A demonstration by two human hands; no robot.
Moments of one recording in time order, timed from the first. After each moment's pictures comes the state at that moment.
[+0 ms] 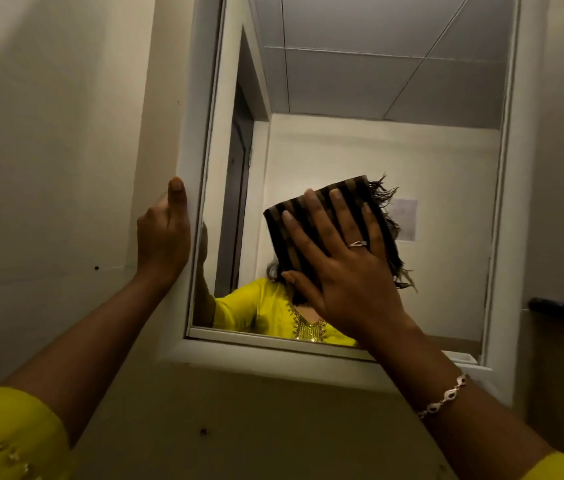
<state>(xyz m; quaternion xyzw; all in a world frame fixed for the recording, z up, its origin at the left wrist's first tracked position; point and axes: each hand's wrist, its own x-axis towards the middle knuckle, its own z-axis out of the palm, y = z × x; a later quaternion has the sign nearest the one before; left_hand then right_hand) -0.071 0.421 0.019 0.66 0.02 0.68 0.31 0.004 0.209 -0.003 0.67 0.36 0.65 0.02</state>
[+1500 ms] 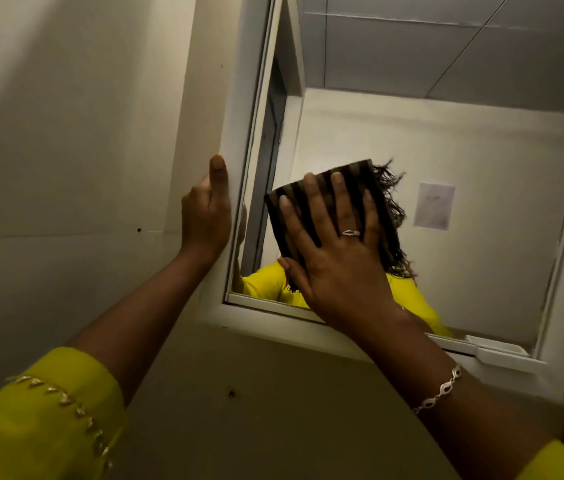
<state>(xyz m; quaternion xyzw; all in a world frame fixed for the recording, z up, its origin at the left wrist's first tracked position) -0.069 0.417 0.004 0.67 0.01 0.65 0.36 -0.014 0.252 -0.023 0.68 0.38 0.62 0.02</state>
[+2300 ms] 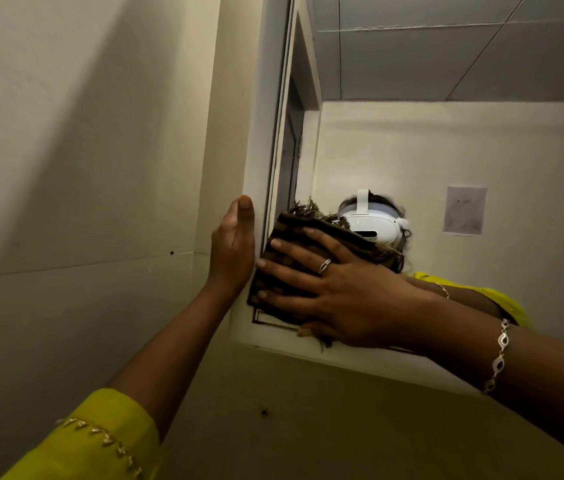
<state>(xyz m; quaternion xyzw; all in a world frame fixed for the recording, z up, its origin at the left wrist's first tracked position) -0.071 0.423 -0.011 0.68 -0.03 0.64 0.37 -0.011 0.258 -0.003 0.54 0.61 0.52 0.27</state>
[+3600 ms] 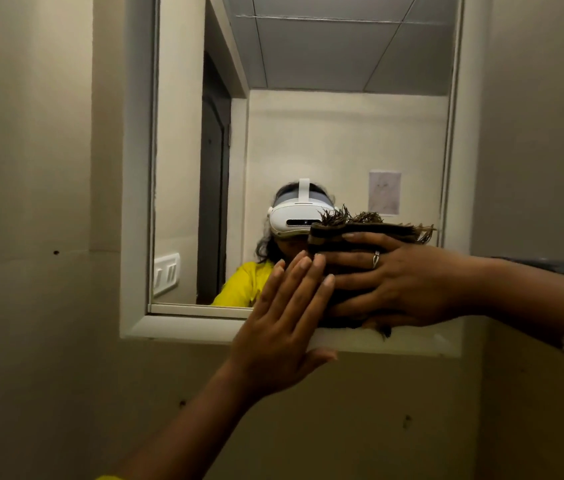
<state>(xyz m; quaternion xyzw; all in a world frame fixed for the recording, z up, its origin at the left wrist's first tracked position) -0.026 0.290 -0.101 0.74 -0.20 0.62 -0.16 0.031 0.091 0.014 0.54 0.60 0.46 0.36</state>
